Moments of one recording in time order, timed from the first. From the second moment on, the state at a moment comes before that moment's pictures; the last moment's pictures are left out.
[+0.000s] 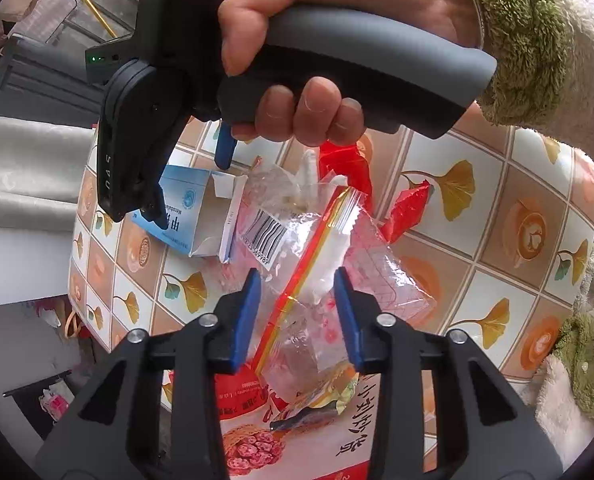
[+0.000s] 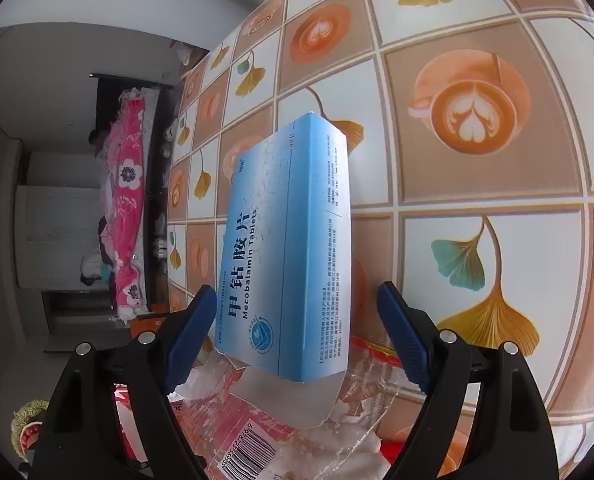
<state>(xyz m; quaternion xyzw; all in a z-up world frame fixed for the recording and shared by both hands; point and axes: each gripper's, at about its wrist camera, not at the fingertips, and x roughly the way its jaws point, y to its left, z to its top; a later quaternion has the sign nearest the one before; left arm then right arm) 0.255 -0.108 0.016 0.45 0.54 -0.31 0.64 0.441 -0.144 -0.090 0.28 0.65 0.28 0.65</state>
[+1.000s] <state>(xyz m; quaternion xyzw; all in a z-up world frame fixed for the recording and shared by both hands) 0.258 -0.093 0.063 0.38 0.49 -0.31 0.72 0.419 -0.213 -0.065 0.41 0.56 0.30 0.66</state>
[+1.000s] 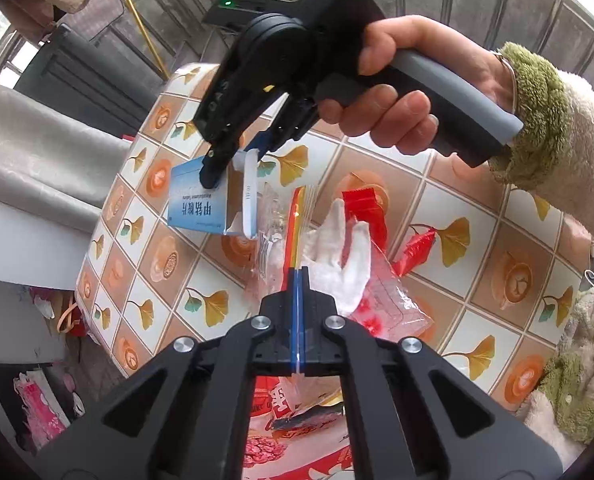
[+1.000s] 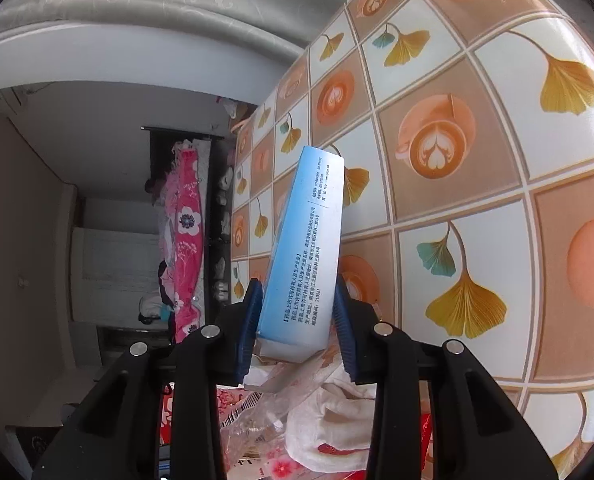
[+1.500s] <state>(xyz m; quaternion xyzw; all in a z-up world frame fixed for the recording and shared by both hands) 0.270 -0.067 0.105 0.32 0.43 -0.29 0.79 0.390 -0.280 -0.027 0.46 0.50 0.27 0.69</state>
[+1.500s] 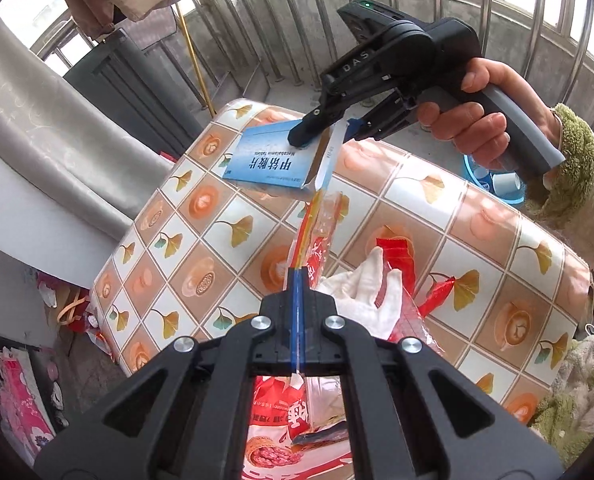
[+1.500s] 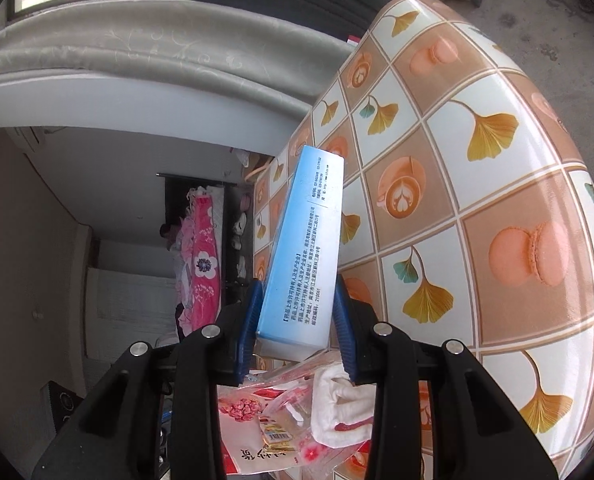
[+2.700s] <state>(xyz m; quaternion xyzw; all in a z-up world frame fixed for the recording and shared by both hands) 0.147 -0.190 0.147 0.10 0.36 -0.47 0.80 0.099 -0.476 0.021 0.50 0.36 0.08 0.79</state>
